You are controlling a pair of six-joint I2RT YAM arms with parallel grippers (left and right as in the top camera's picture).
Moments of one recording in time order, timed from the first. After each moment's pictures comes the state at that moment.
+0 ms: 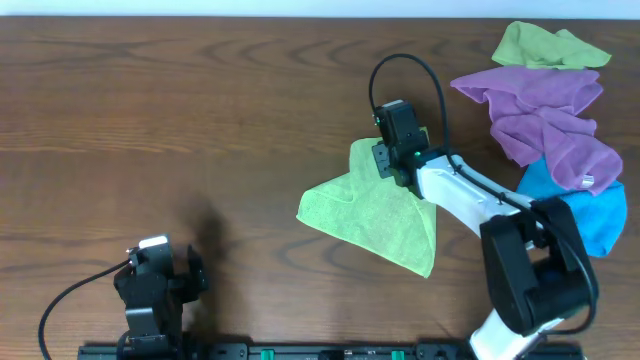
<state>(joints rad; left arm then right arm) 0.06 0.01 0.17 -0.80 -0.19 -0.04 0.39 1.85 1.04 -0.24 0.28 0.03</state>
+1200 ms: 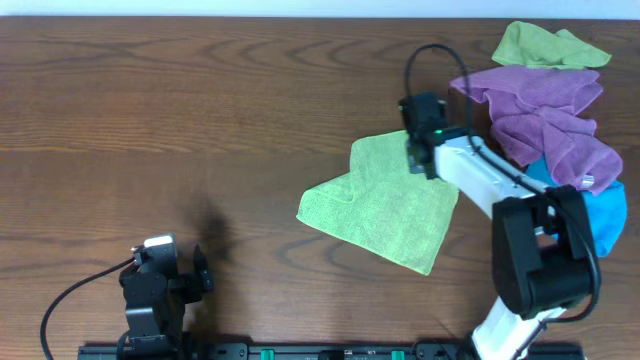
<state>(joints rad) 0.06 0.01 0.17 -0.80 -0.10 -0.04 0.24 1.89 1.15 -0.53 0.48 0.21</state>
